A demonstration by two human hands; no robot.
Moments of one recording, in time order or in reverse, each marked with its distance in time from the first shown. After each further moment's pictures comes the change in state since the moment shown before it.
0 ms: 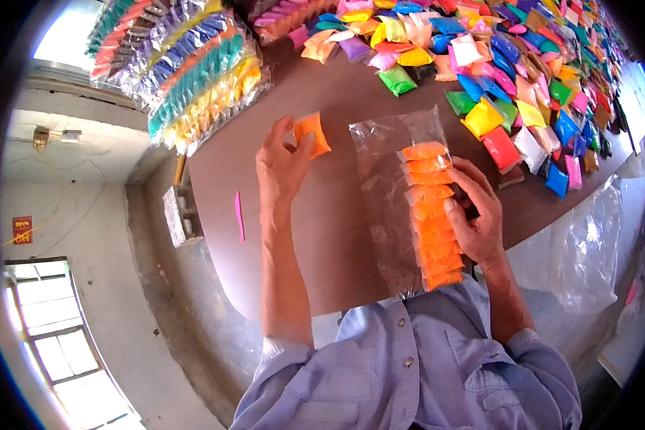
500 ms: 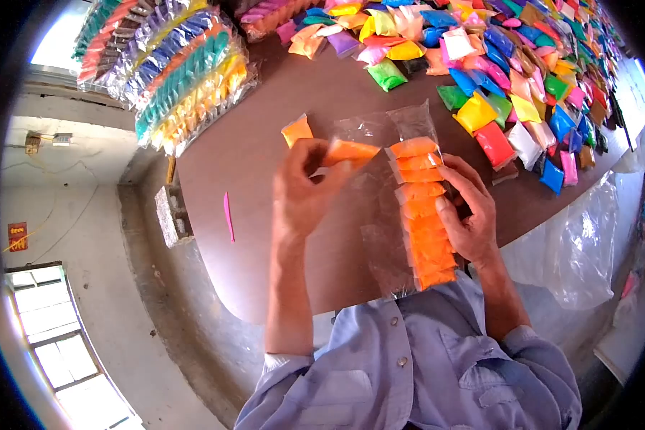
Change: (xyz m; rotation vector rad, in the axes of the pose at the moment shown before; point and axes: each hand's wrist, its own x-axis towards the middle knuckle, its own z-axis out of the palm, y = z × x) left_hand -0.061 0.042 0.004 -0.673 -0.283 -0.144; right_hand 0.000 -0.001 -0.001 0.023 -0.020 0.034
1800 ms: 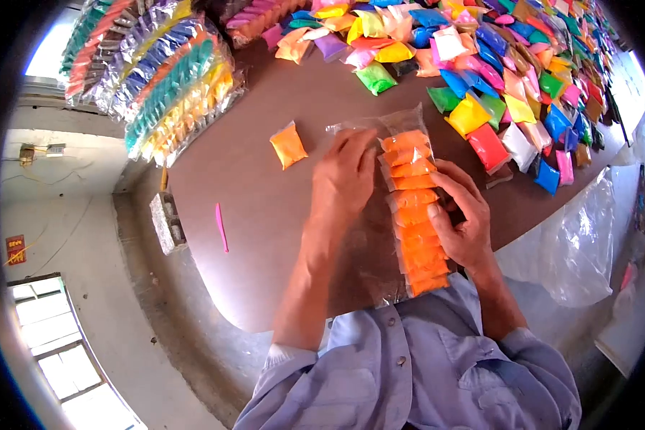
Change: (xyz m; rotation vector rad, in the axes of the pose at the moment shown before) left_hand 0.026 -0.016 0.067 0.504 0.008 0.461; right_hand 0.000 0.001 0.001 -0.019 0.009 0.012
